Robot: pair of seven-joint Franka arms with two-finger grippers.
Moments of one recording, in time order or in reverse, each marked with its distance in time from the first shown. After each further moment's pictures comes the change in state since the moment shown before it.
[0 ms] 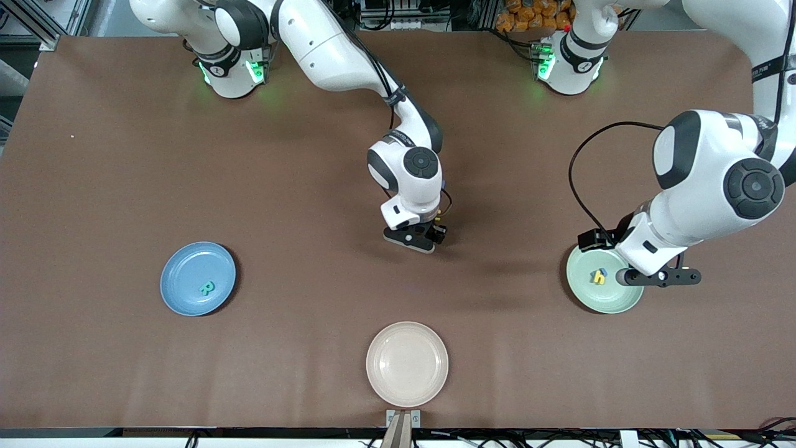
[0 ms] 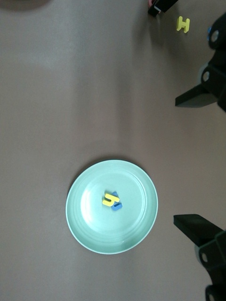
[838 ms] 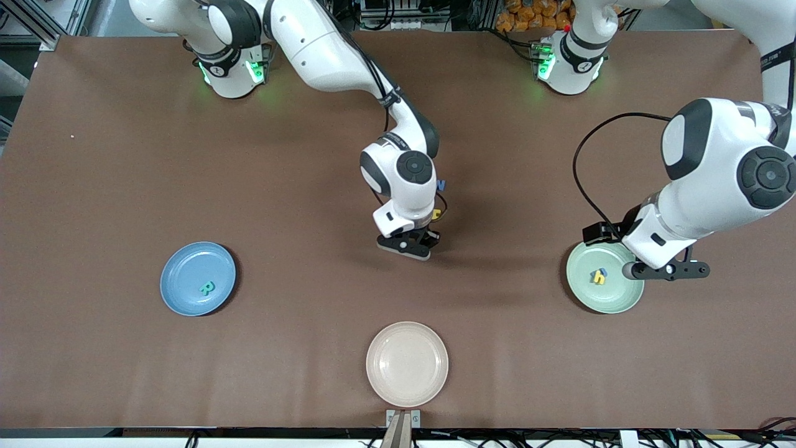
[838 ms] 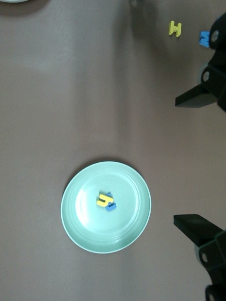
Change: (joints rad) left arm -0.008 -0.020 -0.007 -0.004 -0.003 -0.026 -0.005; right arm -0.065 -0.056 -0.028 0.020 0.000 -0.103 -0.149
